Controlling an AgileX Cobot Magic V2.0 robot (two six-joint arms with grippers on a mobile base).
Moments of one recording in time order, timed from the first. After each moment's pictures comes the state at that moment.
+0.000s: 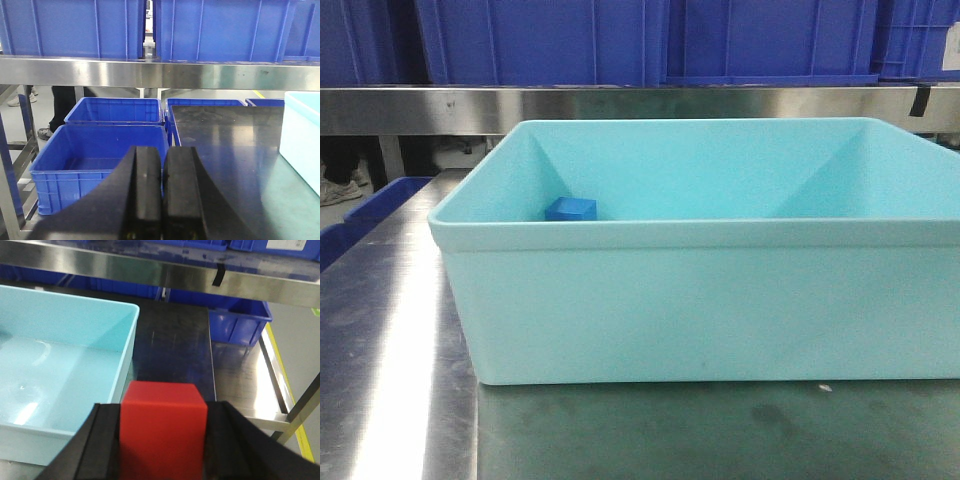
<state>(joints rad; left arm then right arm) -0.06 -0.01 0.01 -0.10 0.08 0.05 0.16 0.23 -0.52 -0.12 0.66 0.06</state>
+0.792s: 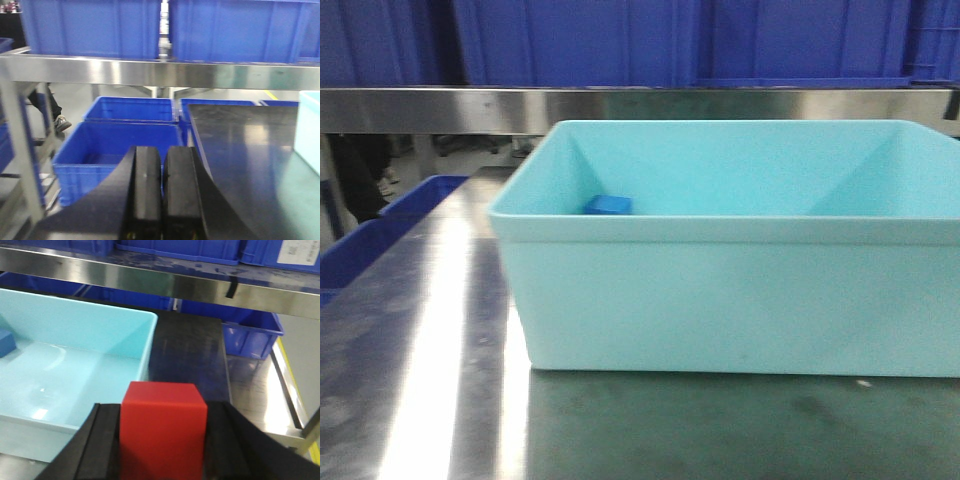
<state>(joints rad) -0.06 -0.01 0.01 -0.10 0.08 0.05 0.16 0.17 -0.50 -0.12 0.67 0.06</state>
